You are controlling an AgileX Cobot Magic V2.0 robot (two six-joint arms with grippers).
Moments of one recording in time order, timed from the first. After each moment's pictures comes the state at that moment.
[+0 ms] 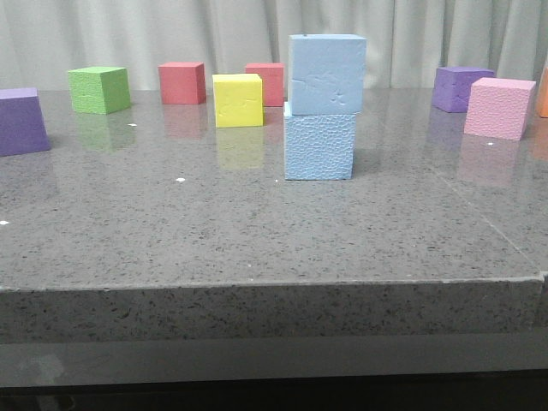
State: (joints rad) left arm -0.13 0.10 -0.08 -0.08 0.08 0.03; right arm 0.52 0.61 -0.84 -0.09 0.84 0.08
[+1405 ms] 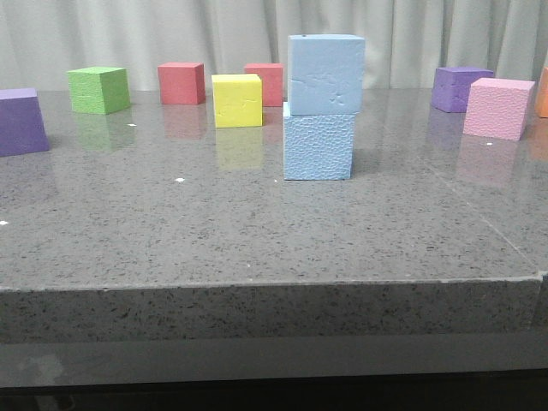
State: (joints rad) left arm -0.08 0.00 0.01 -0.08 0.01 0.03; right arm 0.52 0.59 -0.83 -0.09 0.83 0.08
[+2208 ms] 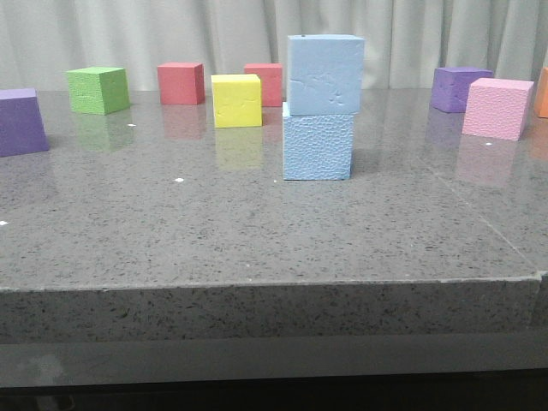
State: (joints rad) left arm -0.08 0.00 0.01 -0.08 0.01 0.03; right arm 0.08 -0.01 0.01 -0.04 0.21 0.08
